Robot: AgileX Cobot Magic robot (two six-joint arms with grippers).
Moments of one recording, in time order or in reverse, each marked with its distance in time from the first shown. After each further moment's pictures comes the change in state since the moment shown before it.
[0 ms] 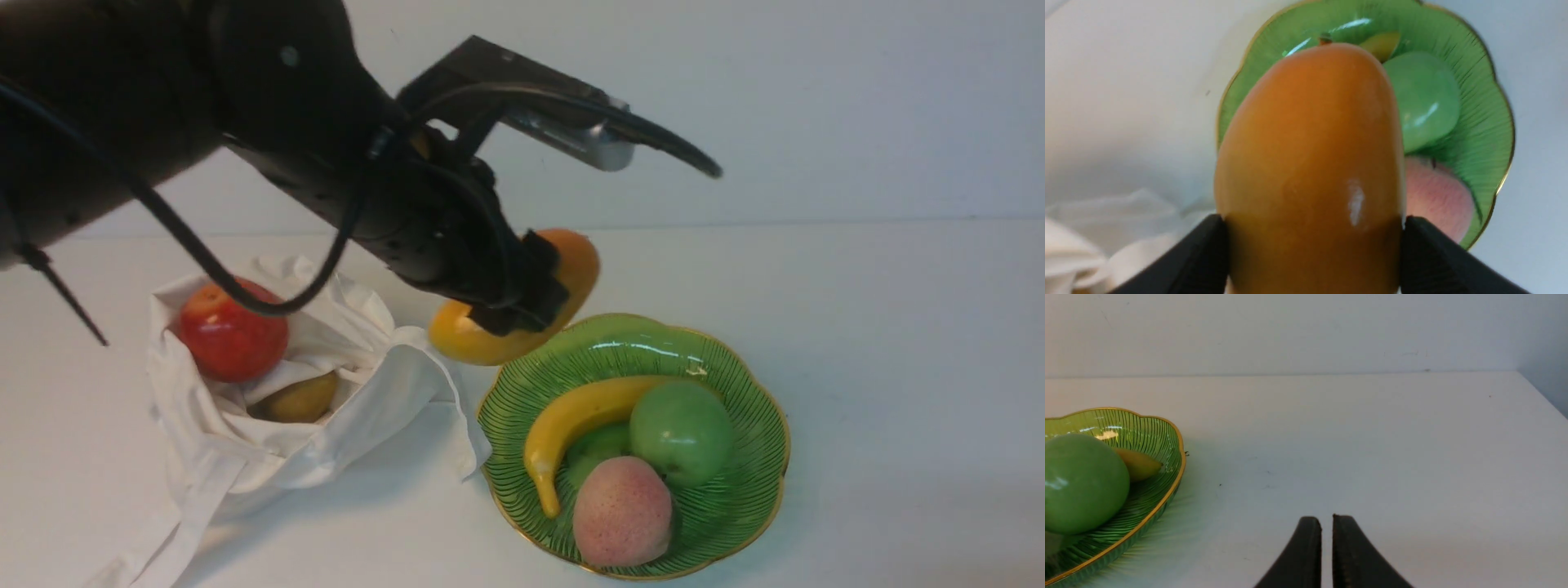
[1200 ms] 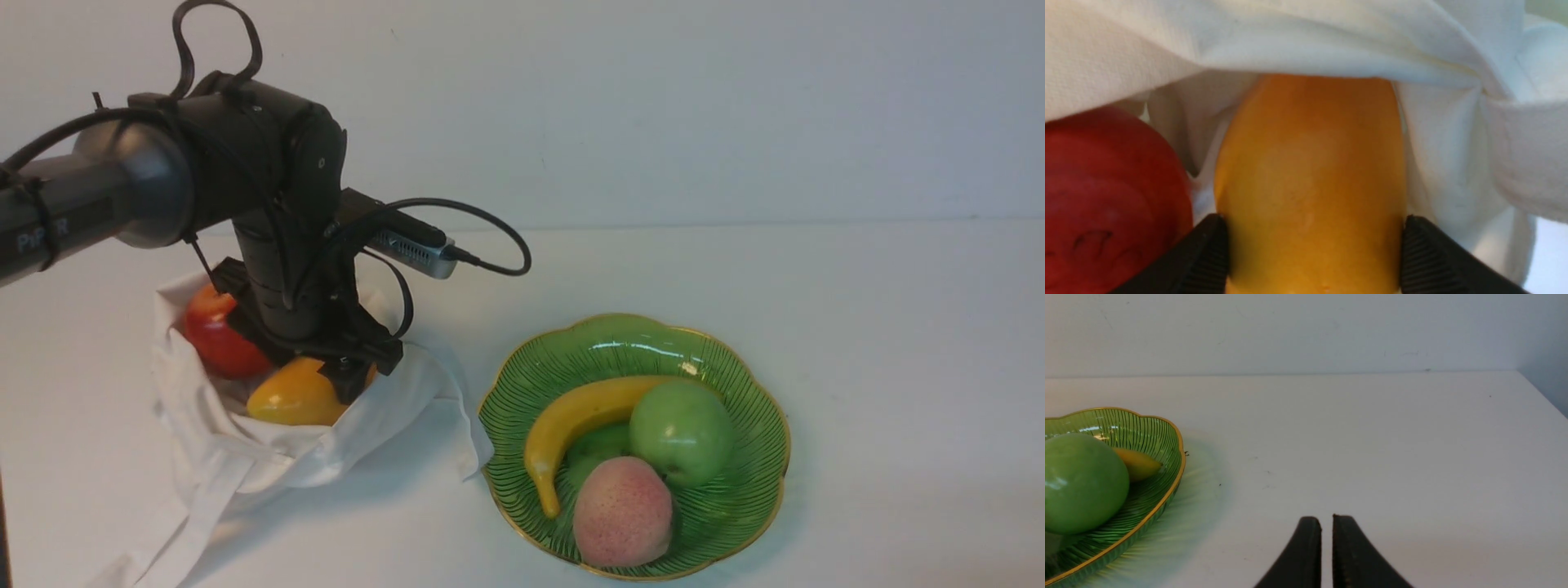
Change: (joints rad) right arm 0.000 0.000 0.000 0.000 0.000 0.000; left arm 0.276 0.286 0.000 0.273 0.215 -0.117
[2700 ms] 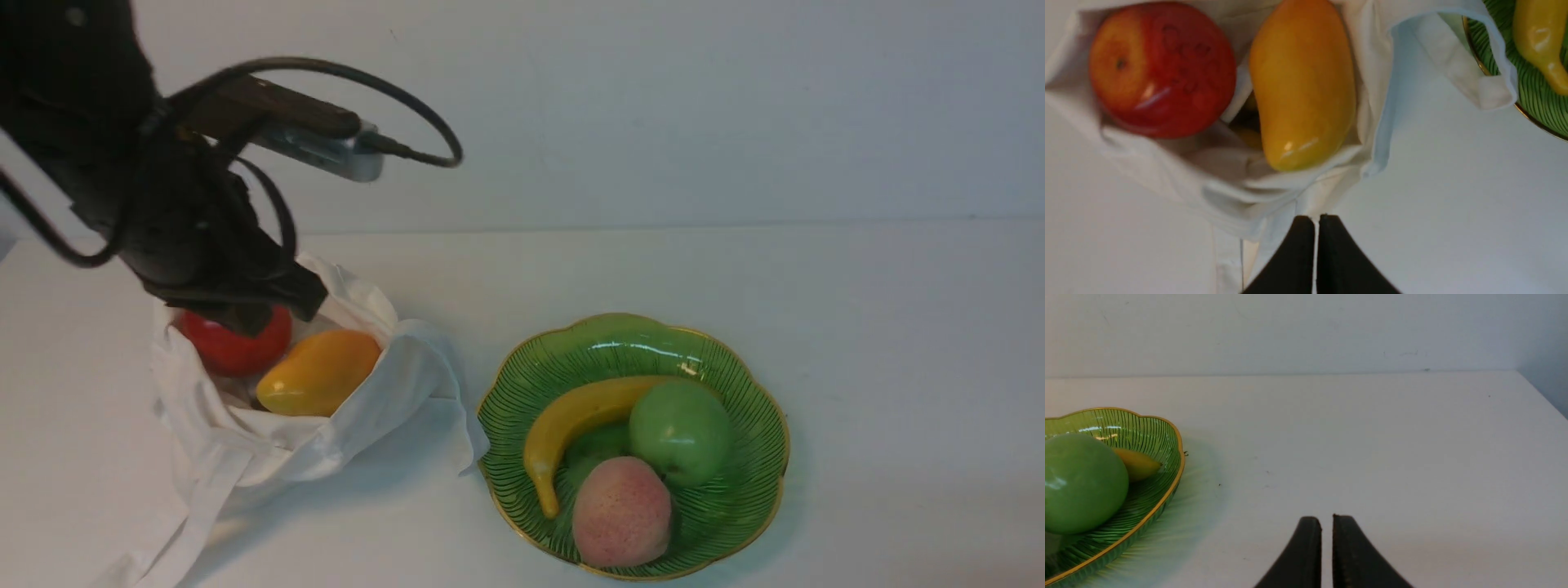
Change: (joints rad) right arm 0.000 0.000 0.000 0.000 0.000 0.000; left arm 0.022 -0.350 0.037 -0.095 0.131 0.074
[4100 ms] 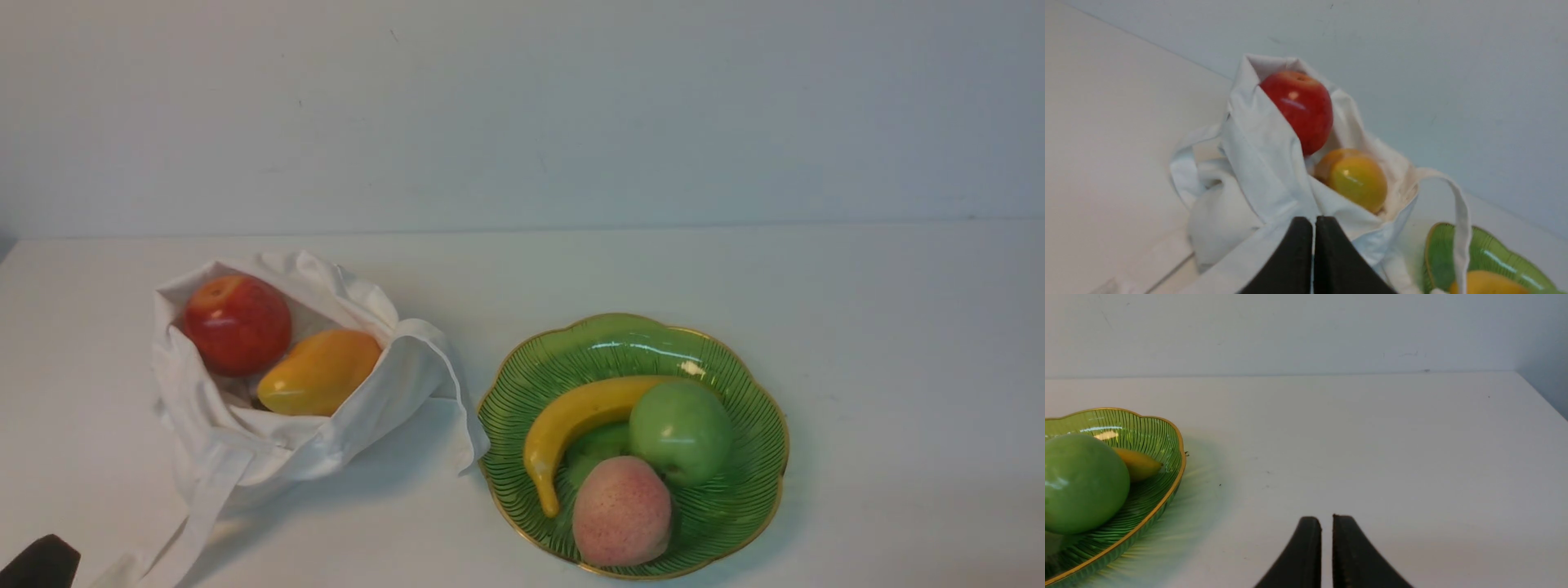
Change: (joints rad) right arm 0.000 0.000 0.000 0.006 0.000 0.000; left arm 0.274 -1.547 1.440 -0.321 -1.056 -0.423
